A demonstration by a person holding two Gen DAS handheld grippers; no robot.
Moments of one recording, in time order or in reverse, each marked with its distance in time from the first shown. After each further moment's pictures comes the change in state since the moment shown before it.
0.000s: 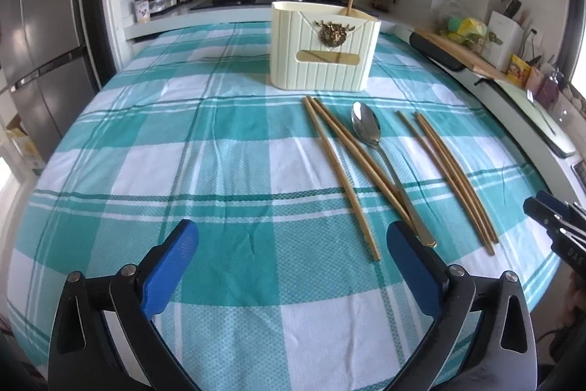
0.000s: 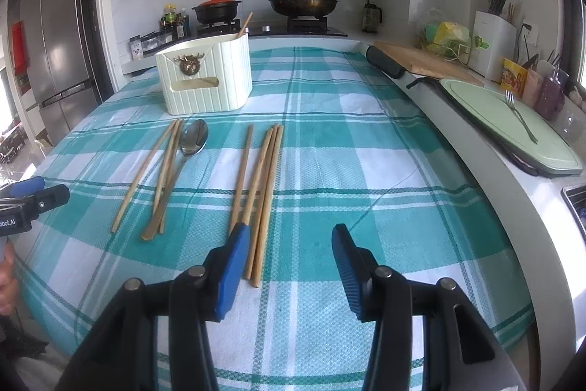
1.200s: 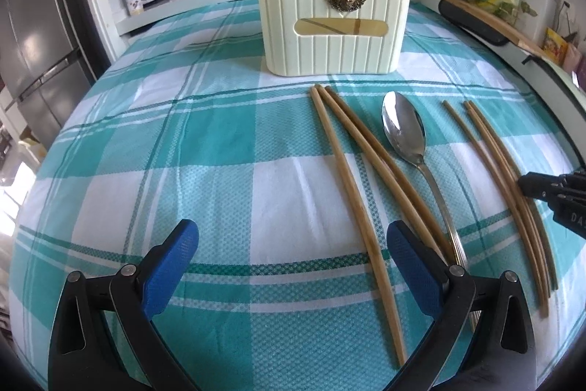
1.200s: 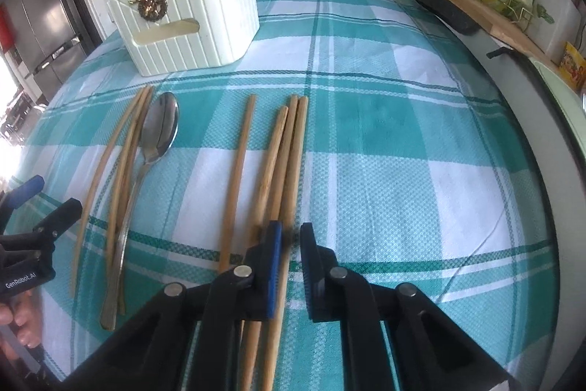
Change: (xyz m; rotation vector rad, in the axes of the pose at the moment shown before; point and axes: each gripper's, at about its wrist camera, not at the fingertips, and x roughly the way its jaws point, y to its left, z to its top) left arm 0.091 -0.024 0.036 0.058 0.093 0.125; right arm 0.133 0.017 0.067 -0.064 0.315 0.056
